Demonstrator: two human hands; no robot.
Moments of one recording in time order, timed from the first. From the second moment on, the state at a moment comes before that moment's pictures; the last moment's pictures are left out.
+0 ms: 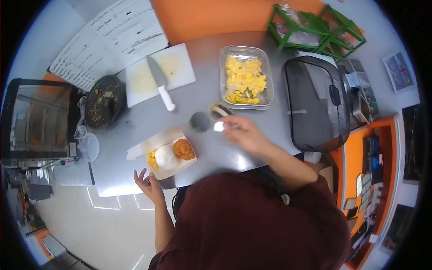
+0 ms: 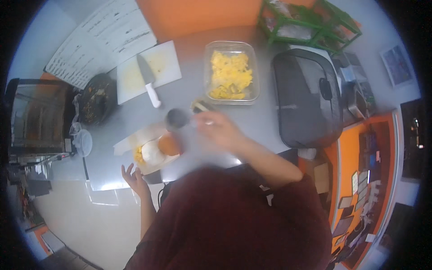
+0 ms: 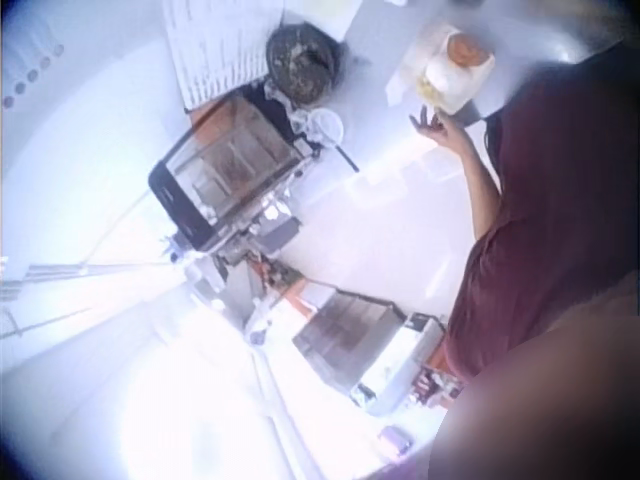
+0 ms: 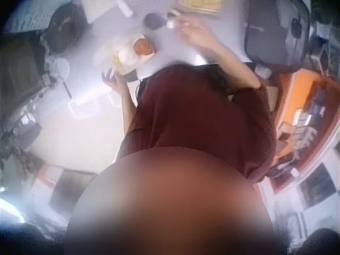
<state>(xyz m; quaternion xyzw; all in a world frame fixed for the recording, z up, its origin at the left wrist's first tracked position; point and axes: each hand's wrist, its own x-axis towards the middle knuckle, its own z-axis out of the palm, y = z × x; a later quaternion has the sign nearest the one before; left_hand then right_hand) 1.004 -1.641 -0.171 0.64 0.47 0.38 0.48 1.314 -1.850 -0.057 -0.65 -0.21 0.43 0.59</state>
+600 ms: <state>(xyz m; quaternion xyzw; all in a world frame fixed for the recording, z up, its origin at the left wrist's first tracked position) 1.007 -1.647 -0.189 0.65 0.41 0.32 0.55 1.400 -1.876 -0.110 -0.91 -0.39 -0.11 -0.09</state>
